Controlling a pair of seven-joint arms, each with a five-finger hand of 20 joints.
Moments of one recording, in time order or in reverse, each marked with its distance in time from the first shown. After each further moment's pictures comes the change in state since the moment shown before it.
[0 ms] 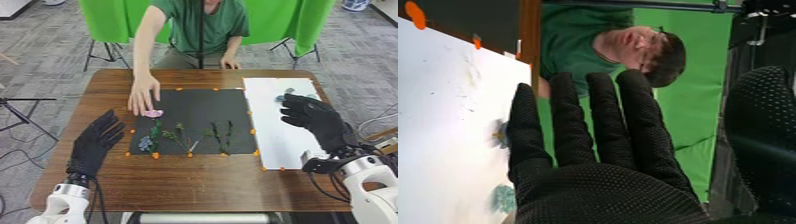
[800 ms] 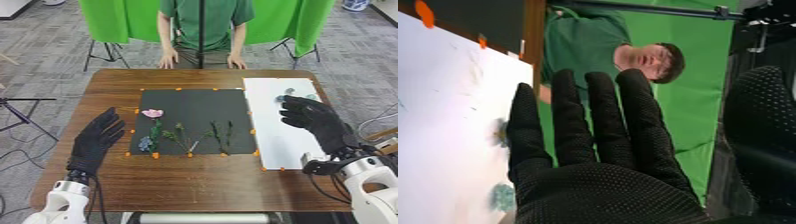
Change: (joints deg) left arm -1.2 0.5 -0.1 0.4 0.2 -0.8 -0.7; right arm -0.6 1.0 0.0 -0.2 -1.1 0.5 -1.1
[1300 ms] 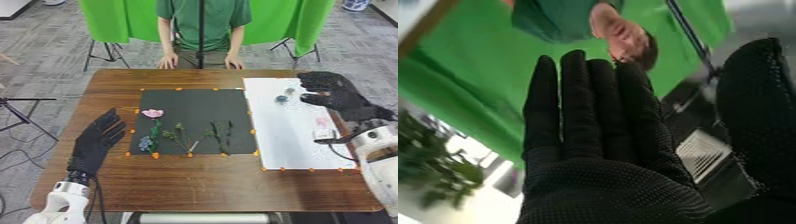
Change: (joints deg) left arm 0.3 0.4 0.2 0.0 0.1 0.0 0.0; right arm 10.9 13.8 -2.7 8.5 -35.9 8.0 -9.8
